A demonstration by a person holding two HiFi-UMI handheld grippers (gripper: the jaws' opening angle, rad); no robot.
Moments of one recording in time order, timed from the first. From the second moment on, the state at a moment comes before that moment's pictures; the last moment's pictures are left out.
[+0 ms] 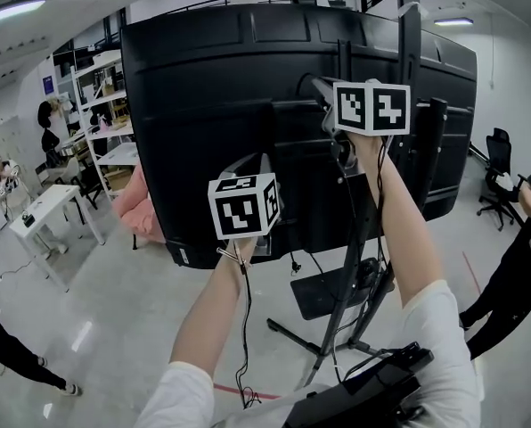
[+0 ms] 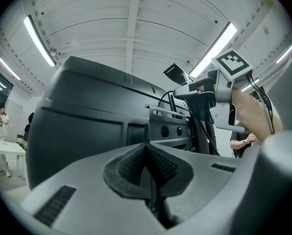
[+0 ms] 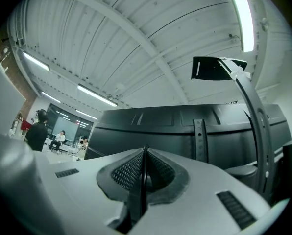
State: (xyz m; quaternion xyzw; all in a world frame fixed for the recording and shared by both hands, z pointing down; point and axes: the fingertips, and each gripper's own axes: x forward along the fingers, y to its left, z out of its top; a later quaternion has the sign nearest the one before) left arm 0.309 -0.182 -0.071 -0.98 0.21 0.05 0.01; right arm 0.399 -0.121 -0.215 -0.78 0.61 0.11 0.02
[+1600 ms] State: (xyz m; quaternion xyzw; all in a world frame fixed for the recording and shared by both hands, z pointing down) left arm 0.328 -0.140 -0.006 -0.99 0.16 0.02 -0.03; right arm 0.393 -0.058 -0.158 -0.77 0.60 0.19 0.12
